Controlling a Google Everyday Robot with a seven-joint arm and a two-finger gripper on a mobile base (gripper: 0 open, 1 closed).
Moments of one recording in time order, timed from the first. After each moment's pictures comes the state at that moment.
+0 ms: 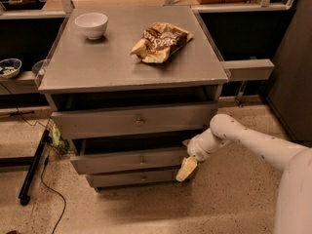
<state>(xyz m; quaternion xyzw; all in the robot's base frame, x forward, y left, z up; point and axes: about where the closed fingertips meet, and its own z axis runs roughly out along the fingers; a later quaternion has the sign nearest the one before) 0.596 -0.111 0.456 -0.56 0.77 0.24 0.19</state>
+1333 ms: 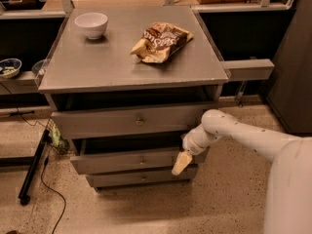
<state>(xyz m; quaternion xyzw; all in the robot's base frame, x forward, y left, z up) 0.623 -0.104 0.462 -0.56 0.78 0.18 0.19</state>
